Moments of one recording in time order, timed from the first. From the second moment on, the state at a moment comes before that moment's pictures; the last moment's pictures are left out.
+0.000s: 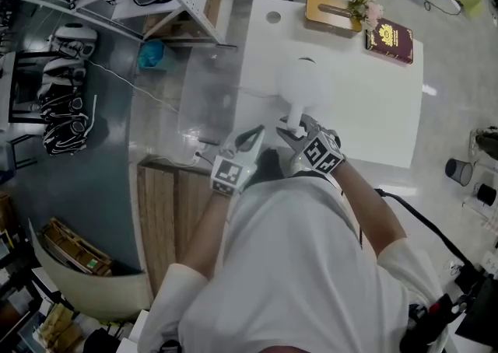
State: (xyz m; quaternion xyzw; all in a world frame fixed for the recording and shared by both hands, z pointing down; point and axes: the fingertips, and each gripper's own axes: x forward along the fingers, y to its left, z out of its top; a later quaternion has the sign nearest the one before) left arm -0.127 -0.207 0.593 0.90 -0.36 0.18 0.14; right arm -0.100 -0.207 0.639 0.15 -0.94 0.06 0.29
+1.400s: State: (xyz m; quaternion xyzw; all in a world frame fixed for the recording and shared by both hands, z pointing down) left arm -0.053 -0.271 0.582 0.94 -0.25 0.19 0.11; right arm 0.003 -0.284 0.594 0.28 -0.92 0.09 0.26
